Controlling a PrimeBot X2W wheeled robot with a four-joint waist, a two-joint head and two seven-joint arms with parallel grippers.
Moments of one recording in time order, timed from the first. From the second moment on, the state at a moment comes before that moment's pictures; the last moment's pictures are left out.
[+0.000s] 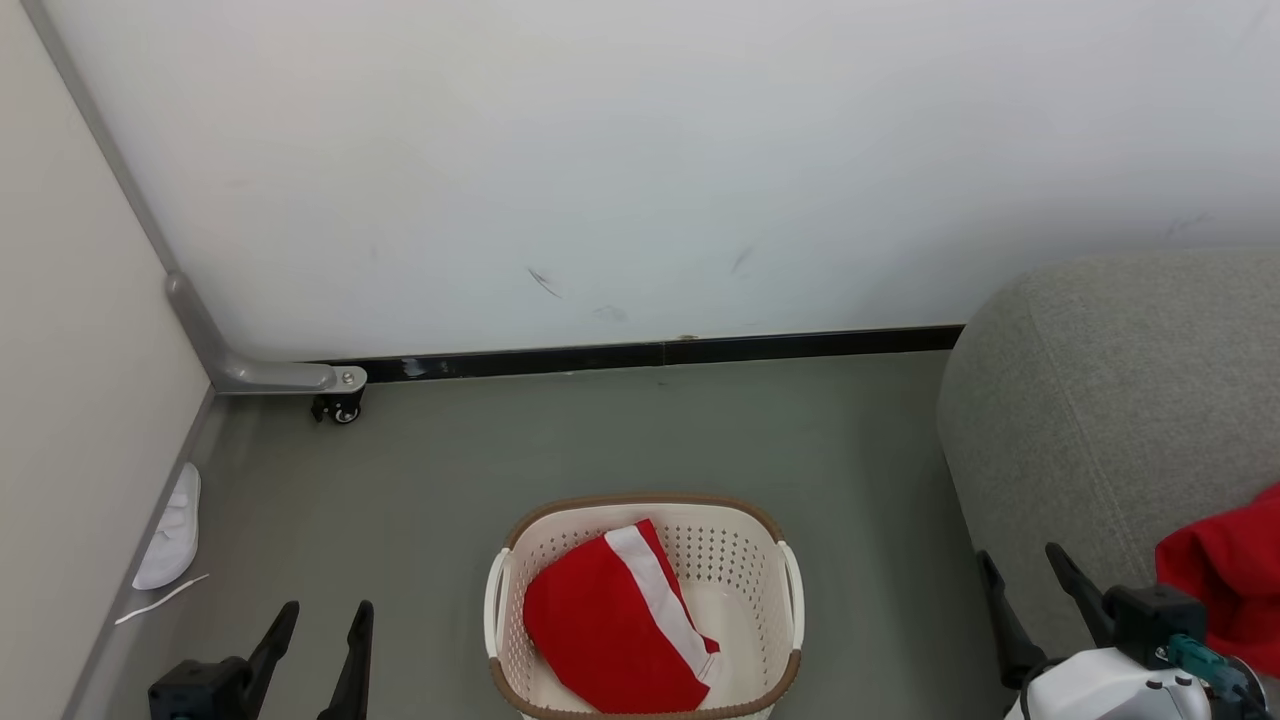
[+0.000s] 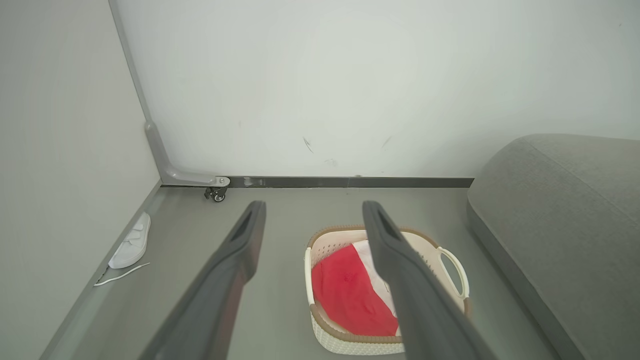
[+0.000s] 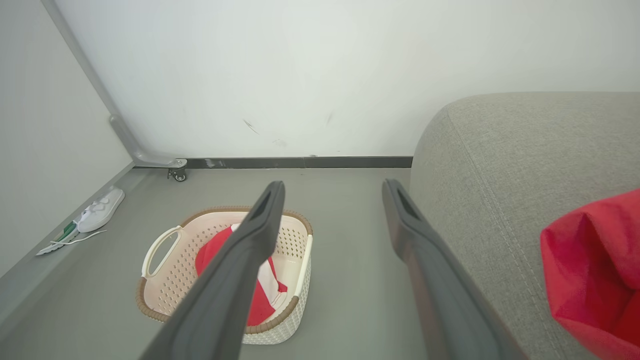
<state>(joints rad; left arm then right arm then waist) 0.01 0.32 -0.38 0.14 -0.65 0.15 -0.20 -0.02 -0.04 -0.06 0.34 0.02 0.12 -0.26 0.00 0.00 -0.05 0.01</state>
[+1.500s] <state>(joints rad) 0.03 0.32 -0.38 0.17 -0.65 0.14 -0.22 0.00 -0.04 -0.05 0.32 0.01 0.12 -0.26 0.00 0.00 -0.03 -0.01</state>
